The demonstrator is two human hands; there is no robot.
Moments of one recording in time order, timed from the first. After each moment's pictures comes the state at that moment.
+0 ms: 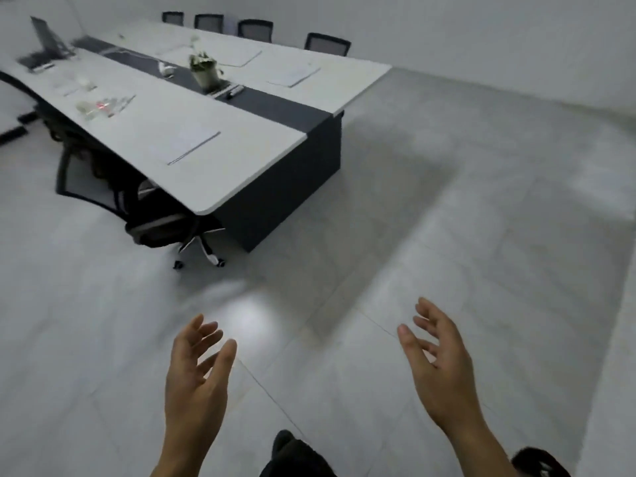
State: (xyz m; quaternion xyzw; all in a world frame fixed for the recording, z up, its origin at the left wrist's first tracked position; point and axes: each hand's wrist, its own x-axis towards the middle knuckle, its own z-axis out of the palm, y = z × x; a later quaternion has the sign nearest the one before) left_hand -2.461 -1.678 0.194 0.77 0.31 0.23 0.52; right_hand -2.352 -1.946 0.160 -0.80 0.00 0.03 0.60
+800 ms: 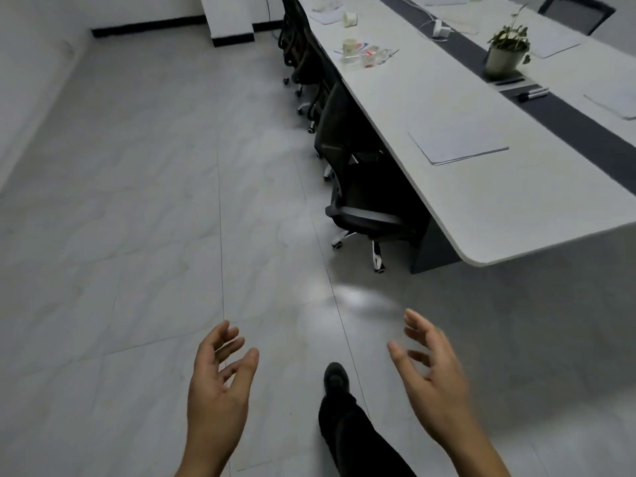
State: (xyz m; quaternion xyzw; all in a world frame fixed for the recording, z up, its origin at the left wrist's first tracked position) left_hand -2.569 -1.147 0.144 0.59 0.54 0.35 0.50; right_hand -2.343 -1.293 0.118 -0.79 -0.29 0.23 0.48
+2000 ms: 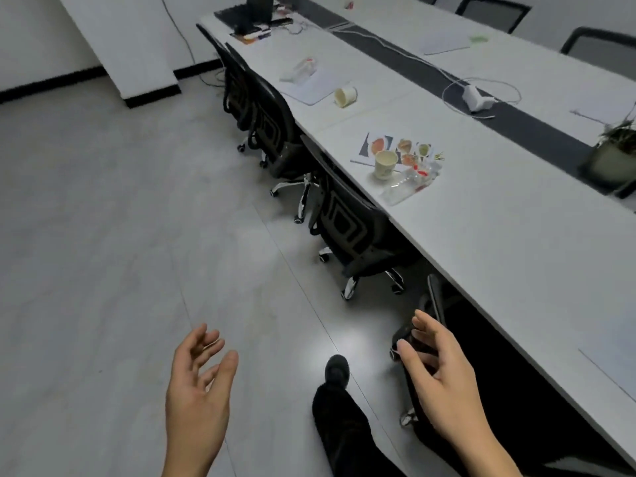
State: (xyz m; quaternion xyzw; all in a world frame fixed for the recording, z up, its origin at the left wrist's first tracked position) left_hand -2.187 -0.185 0.156 0.64 0.46 0.31 0.53; right_hand -1.994 -0.409 0.125 -0.82 -0.15 0.17 0.53
